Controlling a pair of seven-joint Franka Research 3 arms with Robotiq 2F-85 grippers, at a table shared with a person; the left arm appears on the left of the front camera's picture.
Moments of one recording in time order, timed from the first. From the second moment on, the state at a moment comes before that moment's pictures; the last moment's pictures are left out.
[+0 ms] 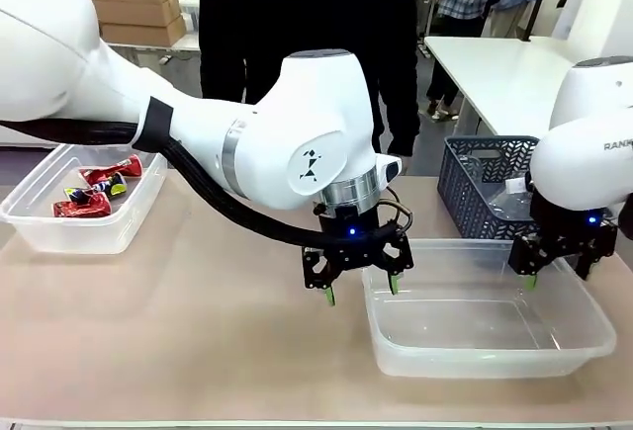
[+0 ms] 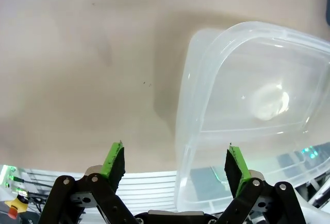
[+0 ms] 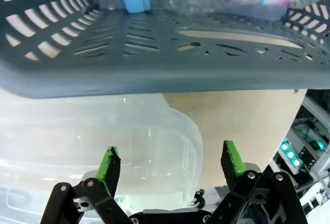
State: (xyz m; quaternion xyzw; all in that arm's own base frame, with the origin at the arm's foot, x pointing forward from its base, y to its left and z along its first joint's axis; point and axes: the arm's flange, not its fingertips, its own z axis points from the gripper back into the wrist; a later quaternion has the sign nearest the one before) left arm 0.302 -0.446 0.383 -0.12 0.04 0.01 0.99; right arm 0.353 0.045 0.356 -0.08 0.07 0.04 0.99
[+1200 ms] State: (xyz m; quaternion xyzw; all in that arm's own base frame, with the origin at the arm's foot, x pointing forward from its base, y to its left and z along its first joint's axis) left arm 0.307 -0.451 0.378 -0.11 0.04 0.02 0.99; right arm 0.341 0.034 0.353 -0.06 0.12 0.03 0.99
